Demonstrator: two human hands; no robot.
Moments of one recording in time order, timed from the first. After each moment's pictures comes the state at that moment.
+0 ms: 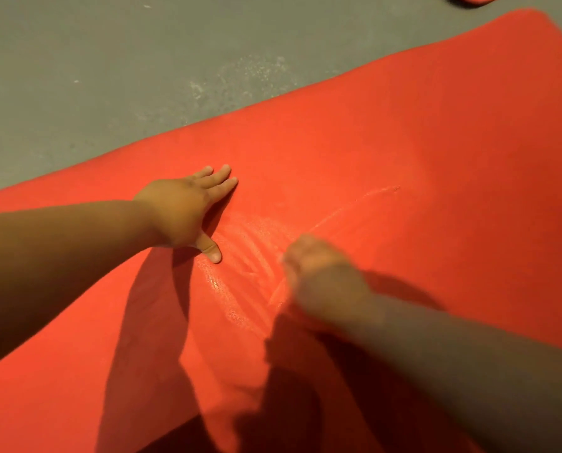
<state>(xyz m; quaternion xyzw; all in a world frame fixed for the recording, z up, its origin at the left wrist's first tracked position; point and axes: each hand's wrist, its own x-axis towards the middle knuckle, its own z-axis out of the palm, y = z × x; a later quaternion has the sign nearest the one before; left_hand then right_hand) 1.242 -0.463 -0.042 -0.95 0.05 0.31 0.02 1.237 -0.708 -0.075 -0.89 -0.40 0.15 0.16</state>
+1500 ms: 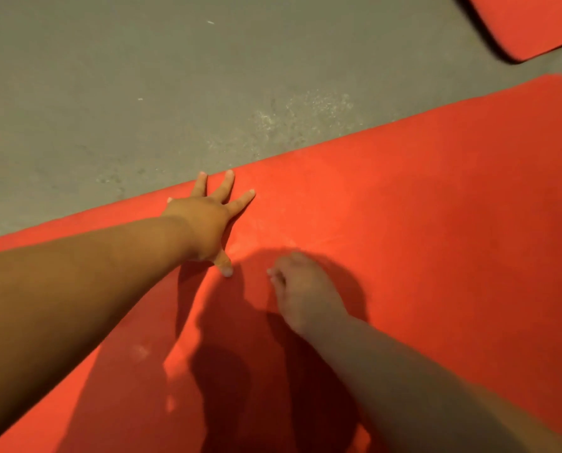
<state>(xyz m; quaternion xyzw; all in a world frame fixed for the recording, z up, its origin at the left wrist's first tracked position) 1.242 -0.351 -0.042 -0.93 -0.02 0.38 -0.01 1.217 -0.561 -0.064 -0.92 -0.28 0.18 0.21</state>
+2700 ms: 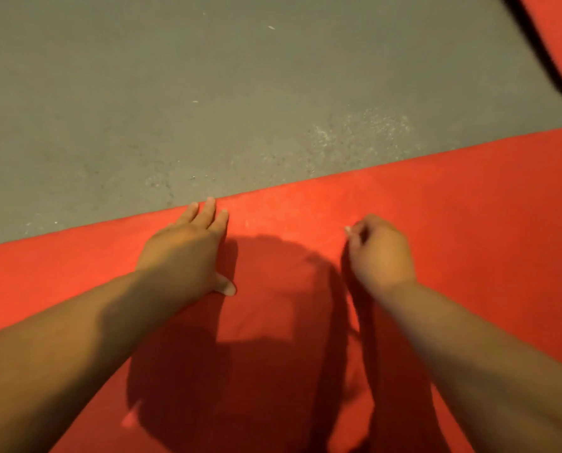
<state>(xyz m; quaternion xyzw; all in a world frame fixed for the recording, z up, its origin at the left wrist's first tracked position) 1.180 -0.291 -0.042 -0.95 -0.10 0.27 -0.11 1.303 -0.531 -0.073 -0.97 -0.14 0.08 0.20</state>
